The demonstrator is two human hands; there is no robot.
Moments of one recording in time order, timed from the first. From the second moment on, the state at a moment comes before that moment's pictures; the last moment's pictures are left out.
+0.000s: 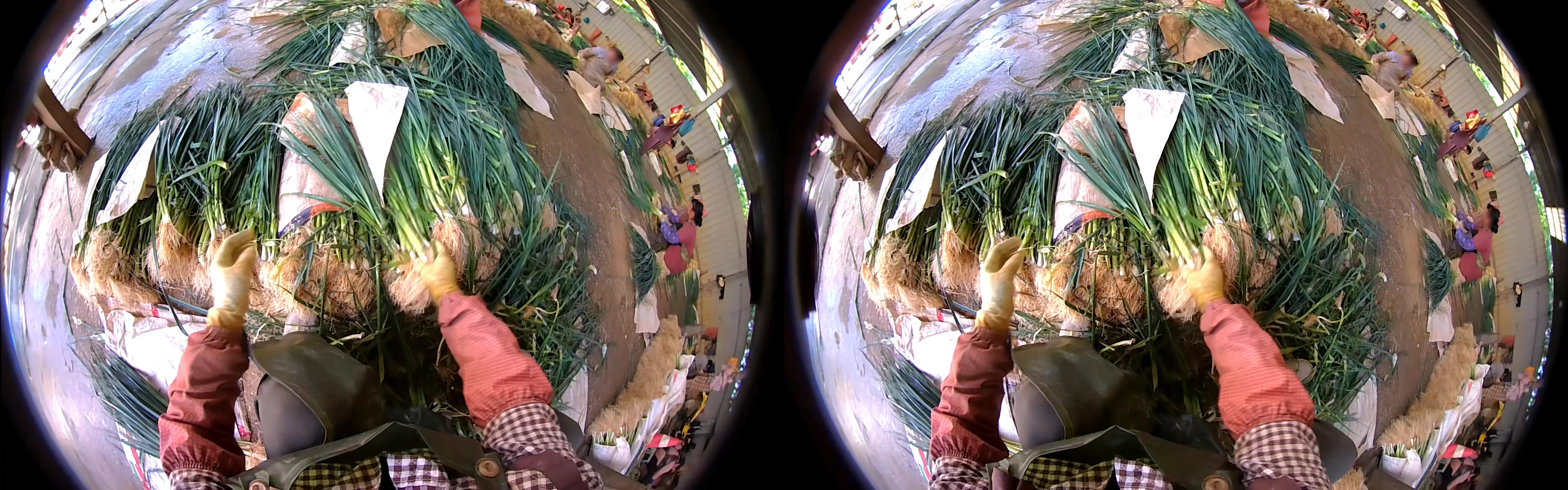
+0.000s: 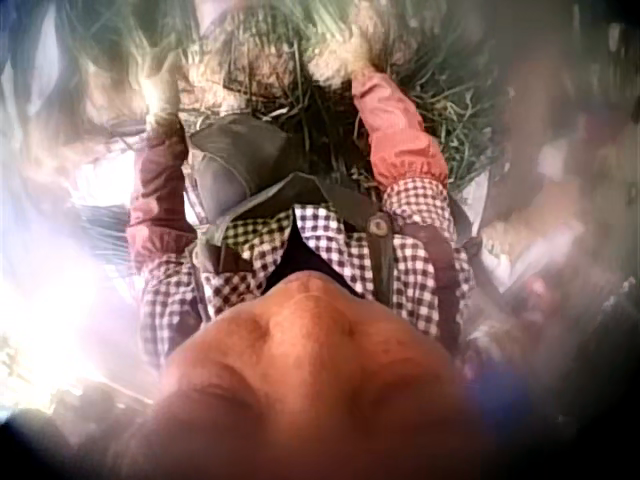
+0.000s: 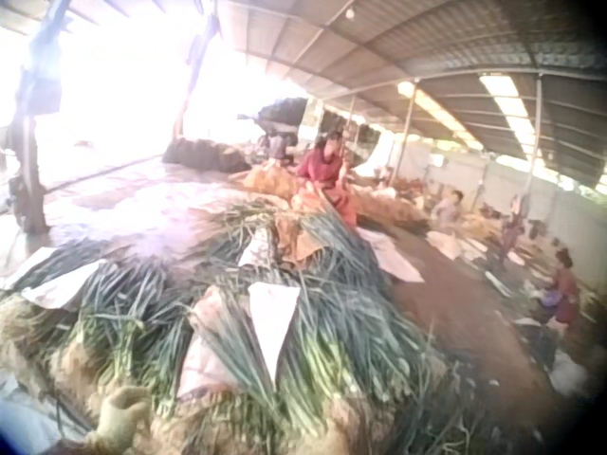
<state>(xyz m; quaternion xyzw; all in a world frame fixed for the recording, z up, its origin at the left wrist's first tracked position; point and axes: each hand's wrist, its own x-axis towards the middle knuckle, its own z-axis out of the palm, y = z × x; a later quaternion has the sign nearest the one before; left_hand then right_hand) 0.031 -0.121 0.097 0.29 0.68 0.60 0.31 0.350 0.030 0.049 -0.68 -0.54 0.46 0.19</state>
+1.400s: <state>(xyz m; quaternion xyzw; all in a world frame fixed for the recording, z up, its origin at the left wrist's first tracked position) 0.136 -0.088 0.007 0.08 0.48 0.57 0.67 0.280 -0.012 0.033 -0.56 -0.54 0.53 0.34</state>
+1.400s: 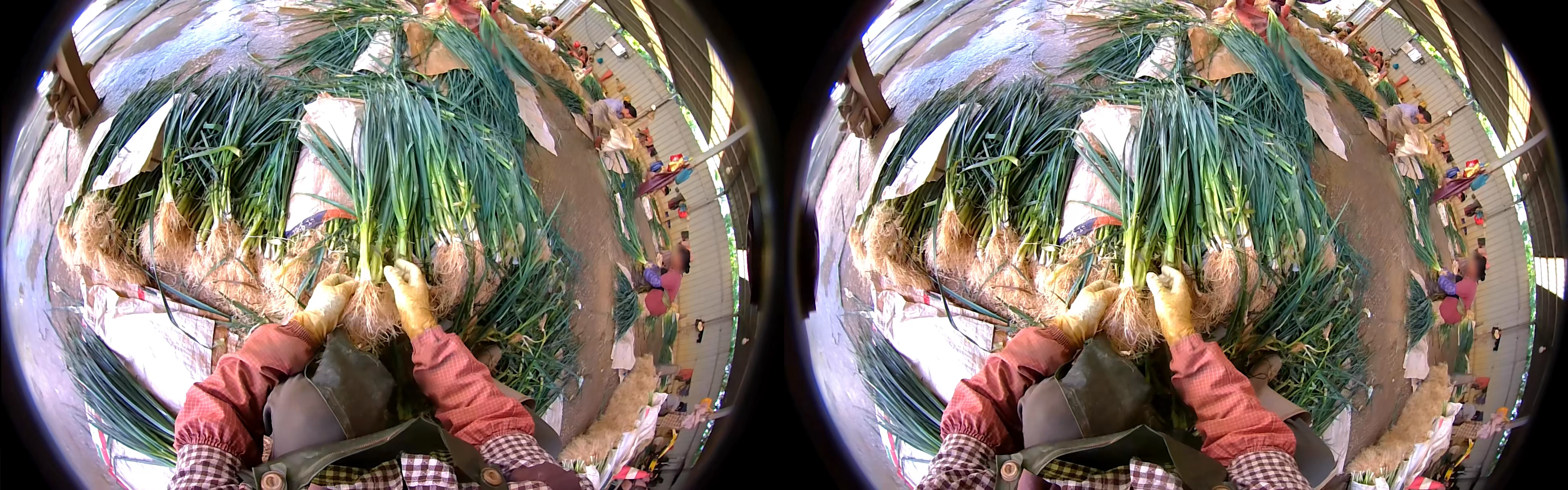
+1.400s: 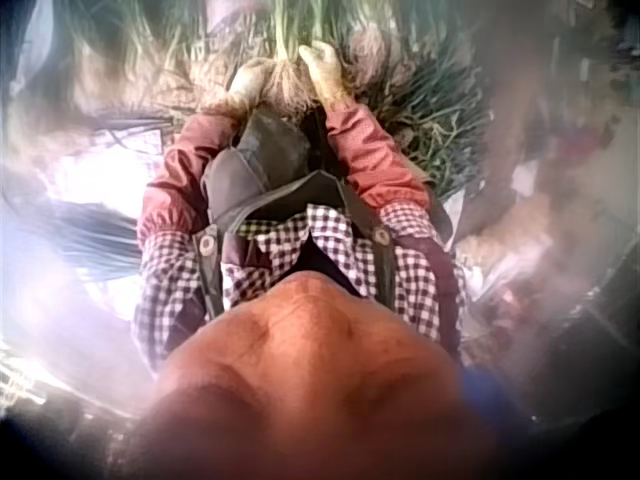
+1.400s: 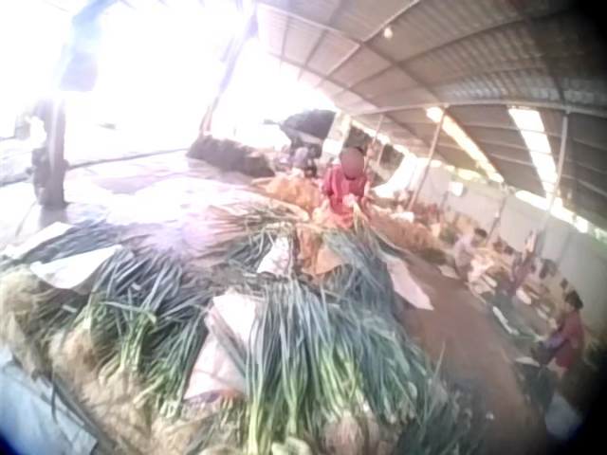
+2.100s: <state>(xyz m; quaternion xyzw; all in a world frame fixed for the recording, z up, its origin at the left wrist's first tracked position) 0.121 -0.086 0.009 0.21 0.60 0.48 0.61 0.267 -0.008 0.047 -0.58 -0.32 0.72 0.21</state>
